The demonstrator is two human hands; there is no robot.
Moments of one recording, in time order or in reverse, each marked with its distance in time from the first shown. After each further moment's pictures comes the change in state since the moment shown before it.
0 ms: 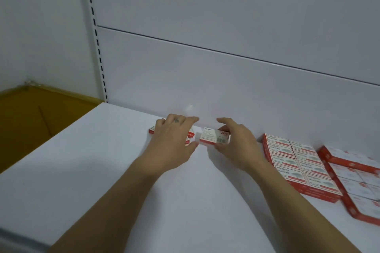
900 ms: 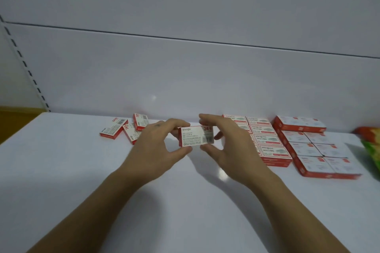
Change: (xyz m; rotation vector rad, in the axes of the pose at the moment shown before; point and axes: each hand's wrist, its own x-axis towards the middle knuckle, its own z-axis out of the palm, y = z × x) left_hand -0.011 0.062 0.014 -0.418 0.010 0.134; right_hand -0.074 0.036 -0.045 0.132 0.177 -0.119
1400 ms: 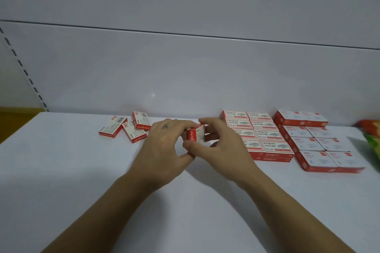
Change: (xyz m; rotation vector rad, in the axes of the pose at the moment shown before) left_hand -0.005 0.007 0.014 0.055 0.135 0.225; right_hand -0.002 -0.021 0.014 0.380 -0.035 0.393
